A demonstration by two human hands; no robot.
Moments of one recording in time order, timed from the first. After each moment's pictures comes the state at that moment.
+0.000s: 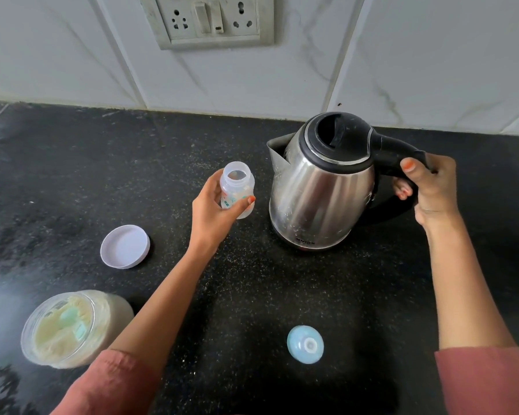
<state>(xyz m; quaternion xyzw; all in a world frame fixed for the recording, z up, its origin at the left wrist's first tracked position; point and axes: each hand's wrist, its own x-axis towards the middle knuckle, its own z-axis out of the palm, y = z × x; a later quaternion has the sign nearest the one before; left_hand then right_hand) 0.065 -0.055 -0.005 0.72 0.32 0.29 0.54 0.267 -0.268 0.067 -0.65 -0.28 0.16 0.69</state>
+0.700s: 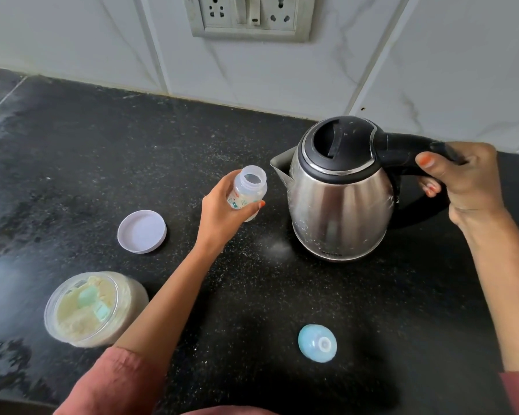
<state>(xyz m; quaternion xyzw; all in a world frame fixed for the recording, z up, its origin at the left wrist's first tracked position) 0.044 -0.044 -0.011 0.74 0.33 0.27 0.52 0.242 -0.246 0.113 -0.69 -0.35 0.14 0.62</state>
